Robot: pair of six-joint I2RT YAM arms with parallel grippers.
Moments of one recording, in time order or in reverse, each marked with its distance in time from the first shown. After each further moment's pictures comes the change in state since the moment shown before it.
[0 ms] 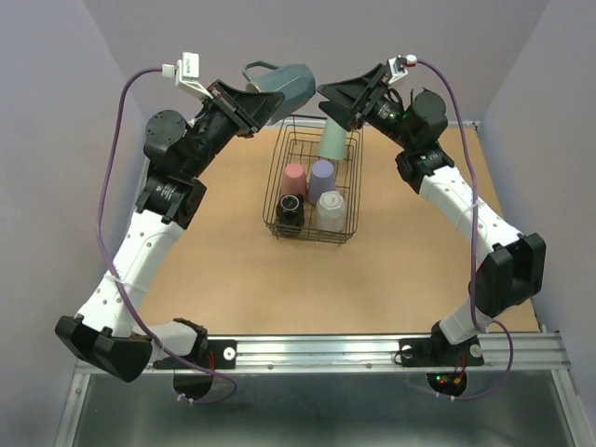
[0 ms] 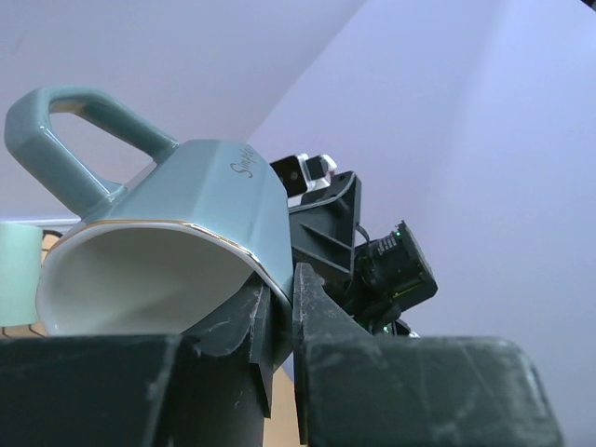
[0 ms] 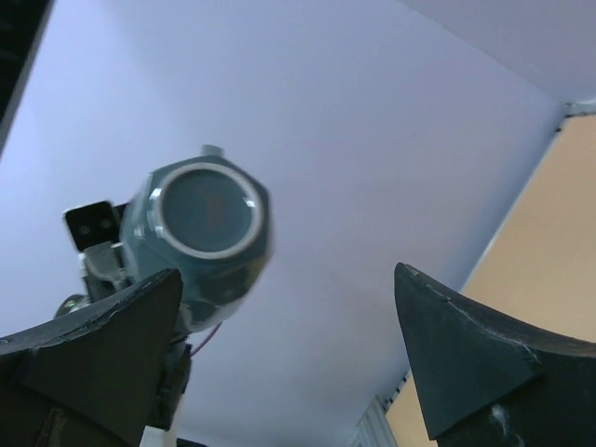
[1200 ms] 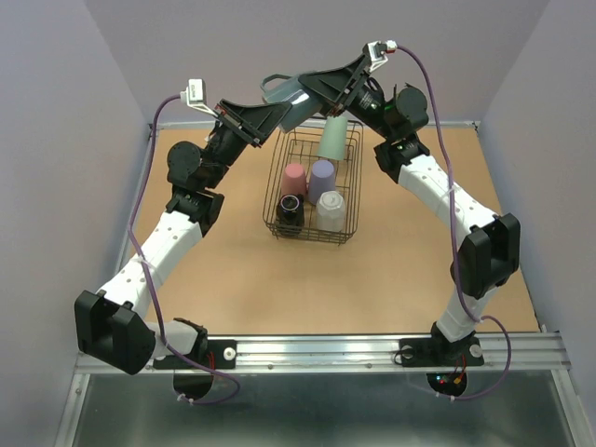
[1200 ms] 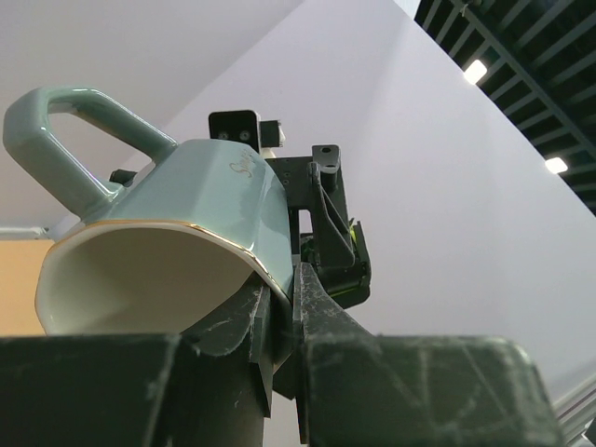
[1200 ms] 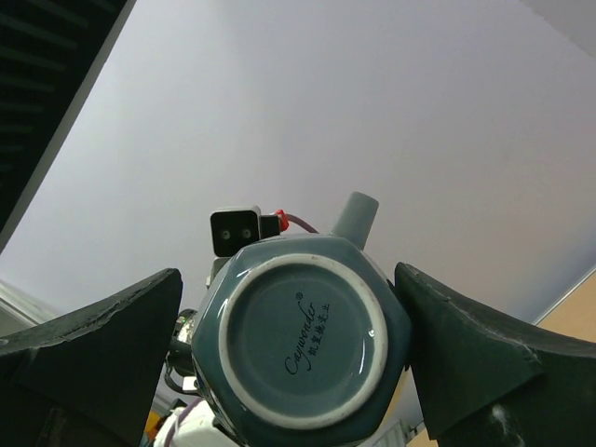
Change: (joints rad) left arm 0.005 0.050 -0.310 0.578 0.047 -0.346; right arm 0.074 0.160 0.161 0.252 -0.002 0.071
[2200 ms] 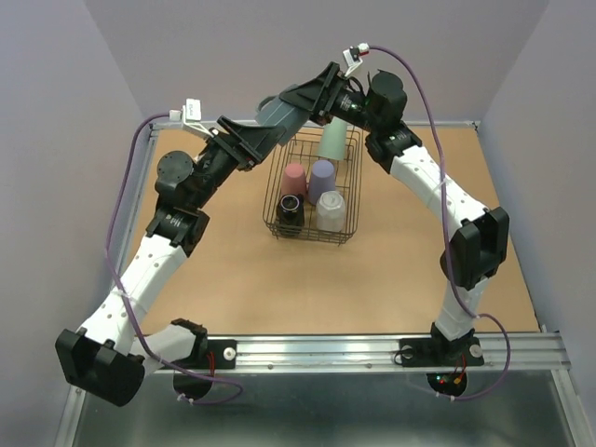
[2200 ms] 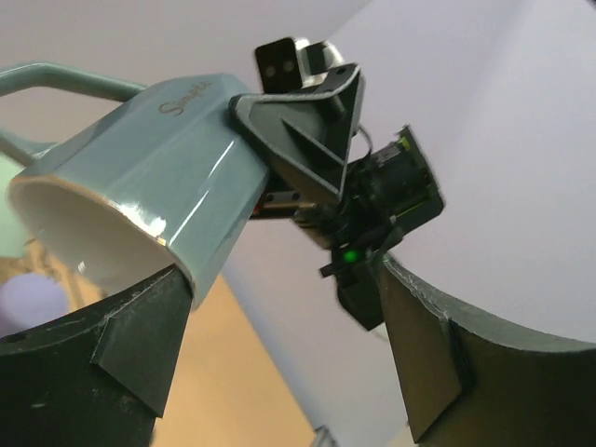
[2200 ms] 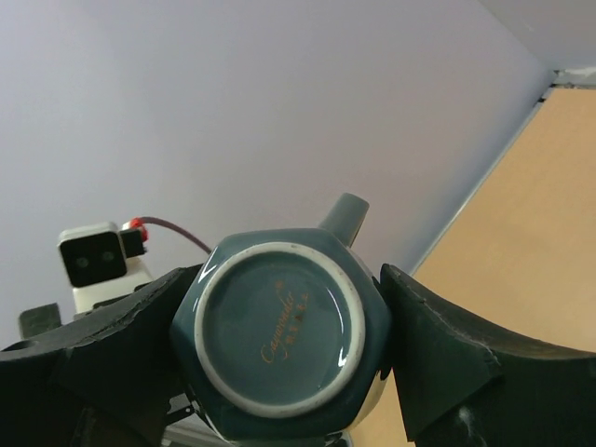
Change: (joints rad) left arm 0.011 -0.153 -0.072 -0.308 -0.026 0.195; right arm 0.015 0.077 0.148 -0.407 -0.013 -0.251
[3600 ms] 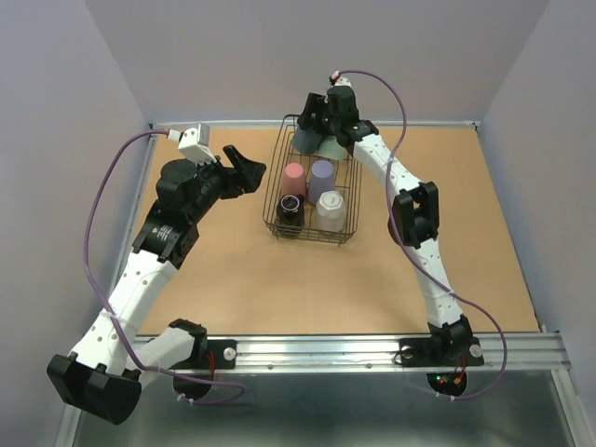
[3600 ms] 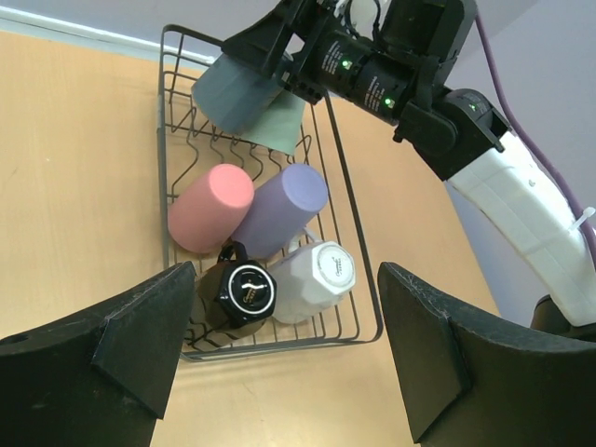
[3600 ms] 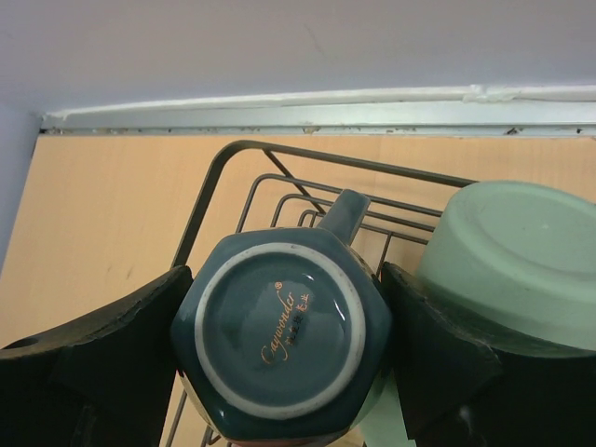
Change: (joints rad) left arm 0.036 -0.133 -0.033 -0.574 -0.212 0.468; right arm -0.058 0.689 0.679 -0.584 0.583 -0.599
